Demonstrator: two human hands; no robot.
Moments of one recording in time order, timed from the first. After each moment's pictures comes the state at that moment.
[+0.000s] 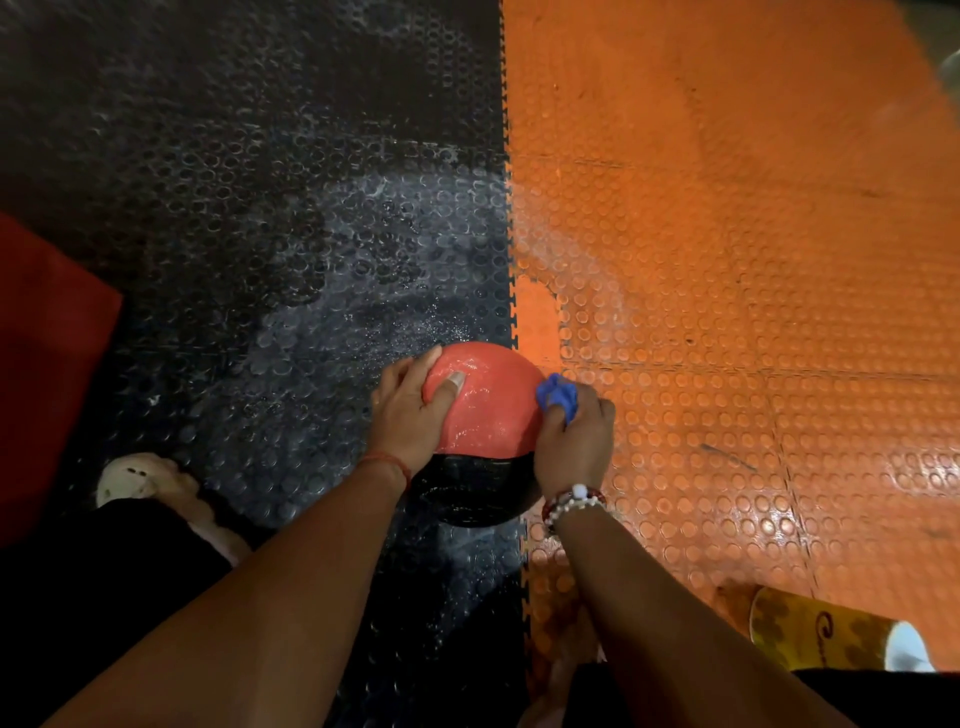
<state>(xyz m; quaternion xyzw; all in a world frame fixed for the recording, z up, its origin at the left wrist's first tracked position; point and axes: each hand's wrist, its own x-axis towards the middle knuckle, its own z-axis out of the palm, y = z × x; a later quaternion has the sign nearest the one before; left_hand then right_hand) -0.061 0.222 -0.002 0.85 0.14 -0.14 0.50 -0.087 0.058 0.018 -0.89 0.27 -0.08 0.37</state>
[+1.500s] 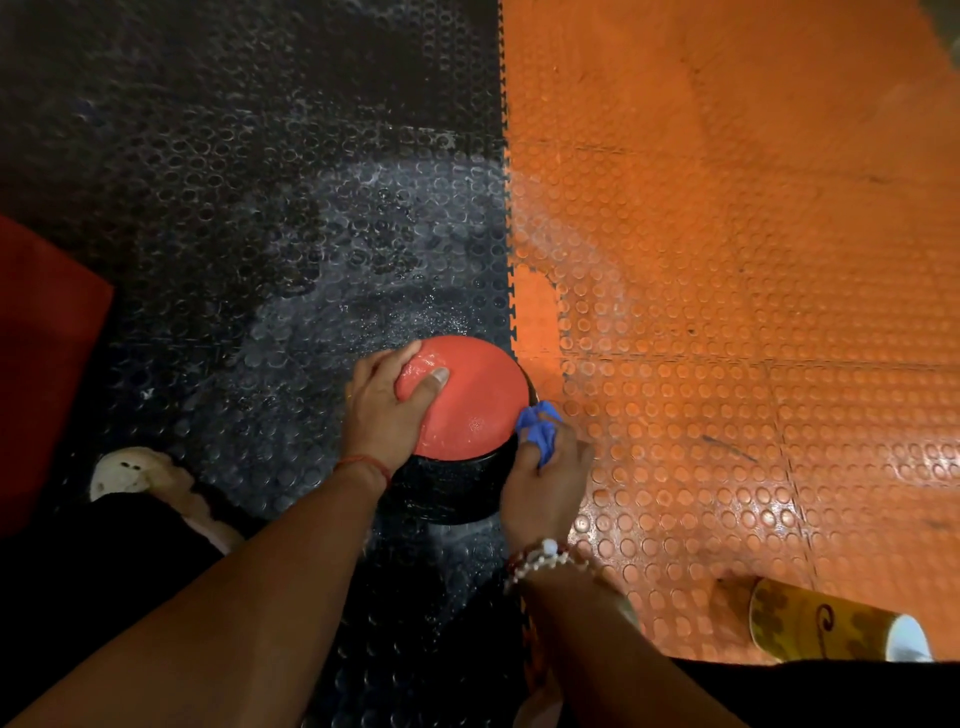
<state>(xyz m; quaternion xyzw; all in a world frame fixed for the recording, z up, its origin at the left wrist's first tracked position) -0.065 0.238 -0.008 0.84 0.16 -0.09 0.51 -0.128 0.091 0.019 -0.85 0.32 -0.08 0.42</state>
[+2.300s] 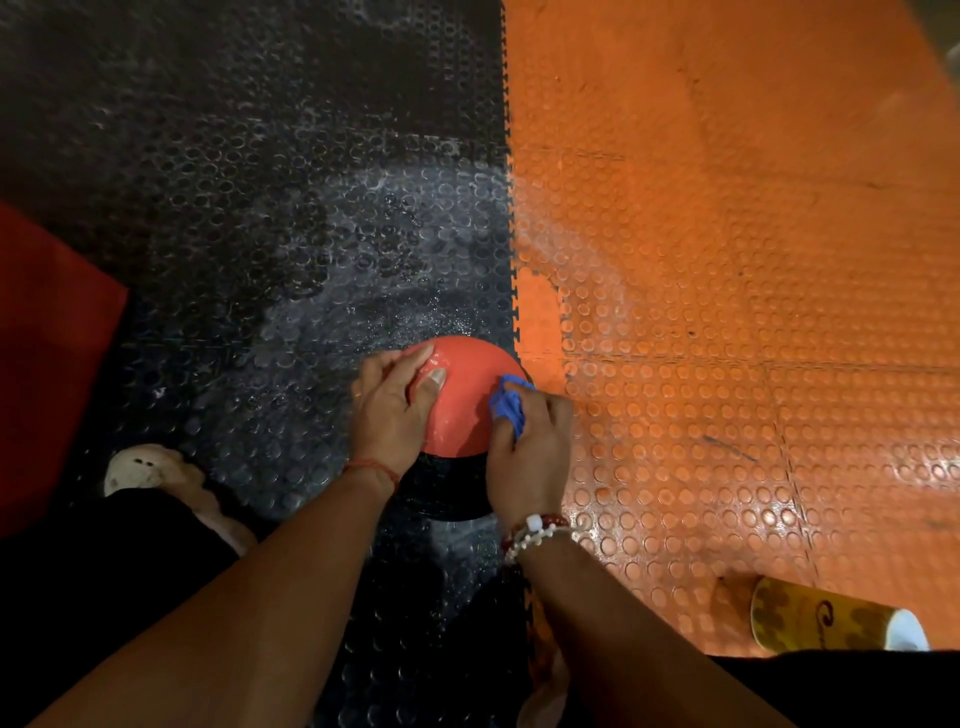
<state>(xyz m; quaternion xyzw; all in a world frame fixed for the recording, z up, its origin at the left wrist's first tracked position) -0.075 0.237 -0.001 0.87 0.12 -0.05 0.47 -0.115 0.103 0.034 -0.90 0.16 -0.10 0.39</state>
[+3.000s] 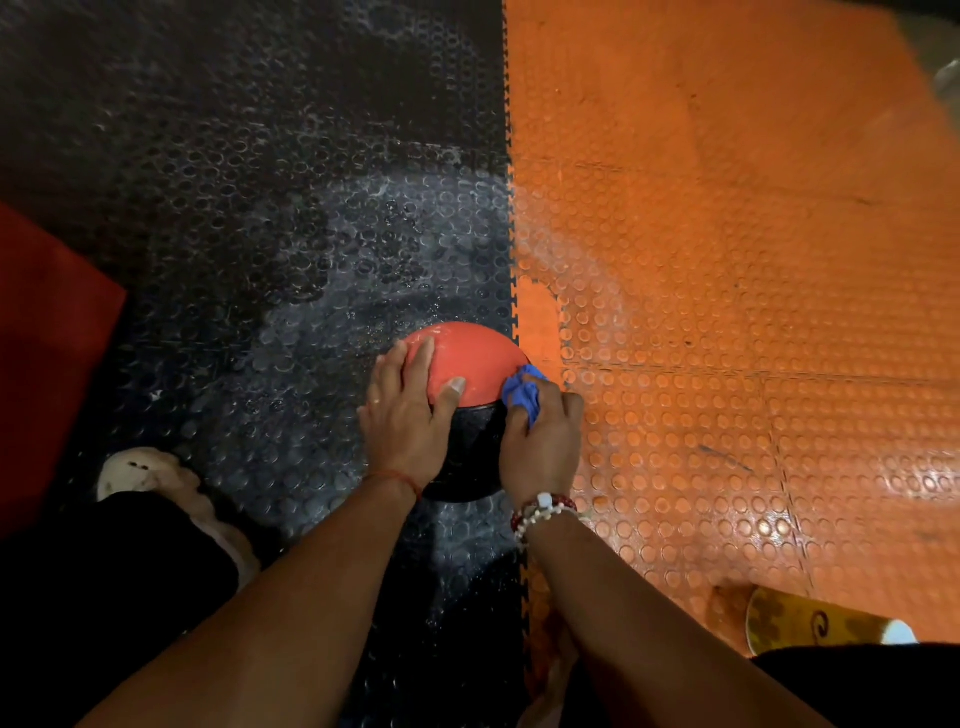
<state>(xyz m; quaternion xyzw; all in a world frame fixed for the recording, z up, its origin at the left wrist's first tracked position) -0.076 0.221 0.001 0.92 0.11 -0.07 0.38 -0.097 0.093 0.029 -0.91 0.20 -0.08 0.36</state>
